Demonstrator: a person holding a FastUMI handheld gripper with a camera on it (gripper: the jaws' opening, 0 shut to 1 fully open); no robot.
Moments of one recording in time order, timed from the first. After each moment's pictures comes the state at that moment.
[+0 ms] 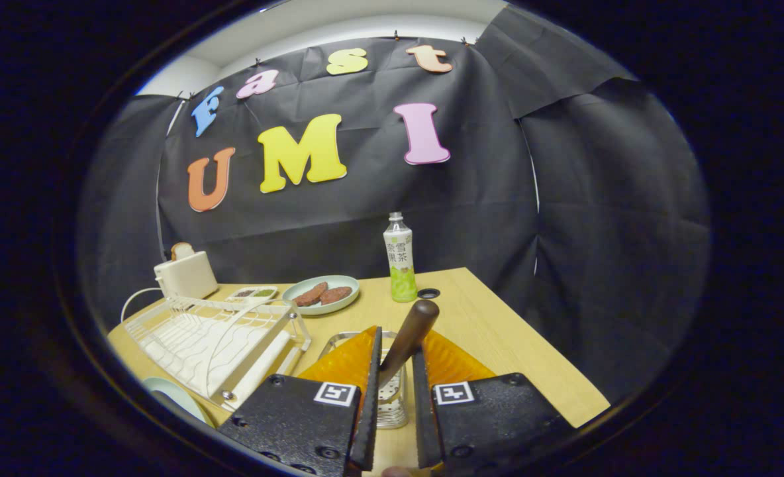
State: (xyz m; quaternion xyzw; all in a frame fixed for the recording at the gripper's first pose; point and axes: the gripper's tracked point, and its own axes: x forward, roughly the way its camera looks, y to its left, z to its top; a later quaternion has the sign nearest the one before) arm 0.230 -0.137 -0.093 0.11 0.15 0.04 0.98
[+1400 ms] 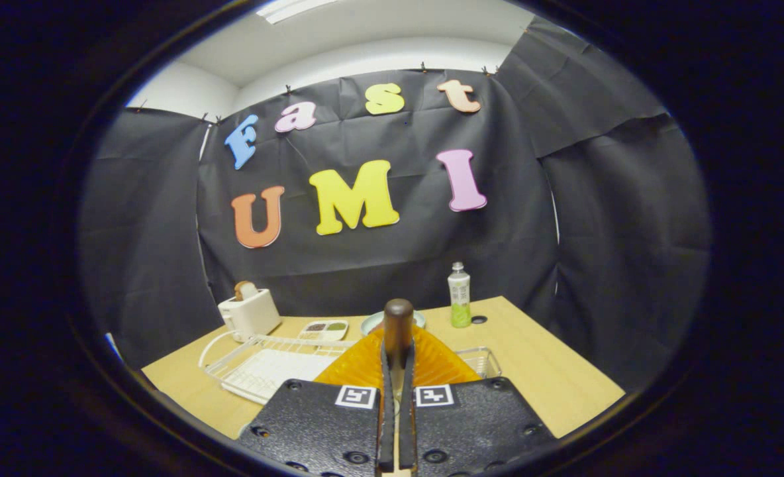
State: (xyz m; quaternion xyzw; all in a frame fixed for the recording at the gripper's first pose) arm 0.094 -0.012 0.028 0.13 0.09 0.08 0.98
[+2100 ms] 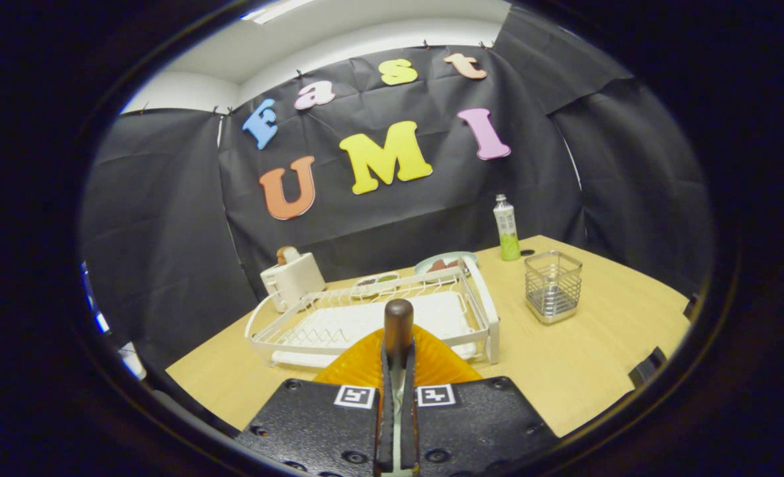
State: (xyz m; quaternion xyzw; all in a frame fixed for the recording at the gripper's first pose) arm 0.040 0.113 -0.071 0.17 0.14 0.12 0.97
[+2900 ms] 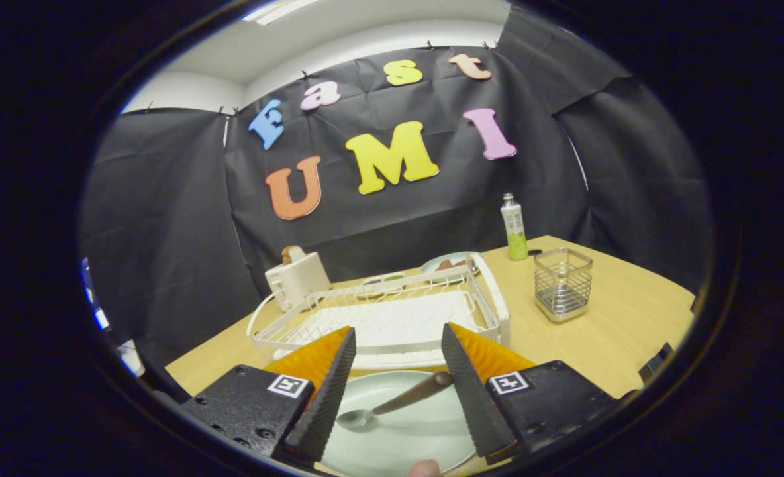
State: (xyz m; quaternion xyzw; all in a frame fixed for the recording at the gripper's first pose) arm 0.055 0.107 -0.073 0.16 0.13 0.13 0.97
